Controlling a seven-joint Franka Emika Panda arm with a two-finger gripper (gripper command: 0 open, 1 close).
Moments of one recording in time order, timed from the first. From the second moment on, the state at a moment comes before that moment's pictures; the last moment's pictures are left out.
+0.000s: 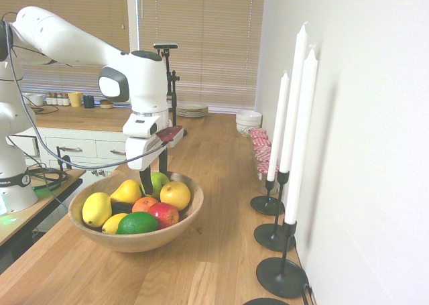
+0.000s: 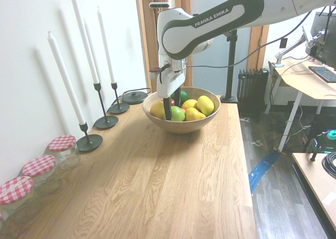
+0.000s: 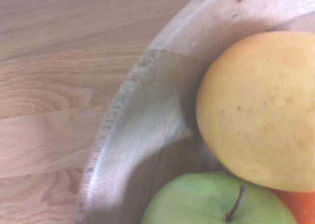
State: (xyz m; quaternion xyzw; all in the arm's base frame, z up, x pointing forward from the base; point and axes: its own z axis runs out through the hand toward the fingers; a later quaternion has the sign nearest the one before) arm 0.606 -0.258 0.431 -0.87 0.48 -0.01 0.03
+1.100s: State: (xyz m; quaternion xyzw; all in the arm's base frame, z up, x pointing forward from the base) arm 0.591 -0.264 0.482 -0.87 0.48 -0.04 0.05
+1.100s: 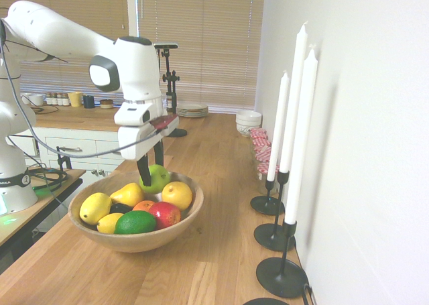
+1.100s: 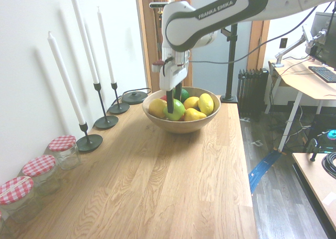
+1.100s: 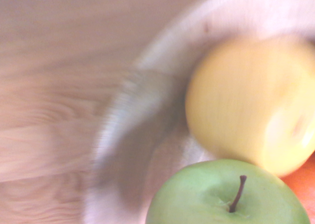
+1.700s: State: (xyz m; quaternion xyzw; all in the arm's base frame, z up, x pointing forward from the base) arm 0.604 -0.090 0.598 -0.91 0.40 -0.08 0.04
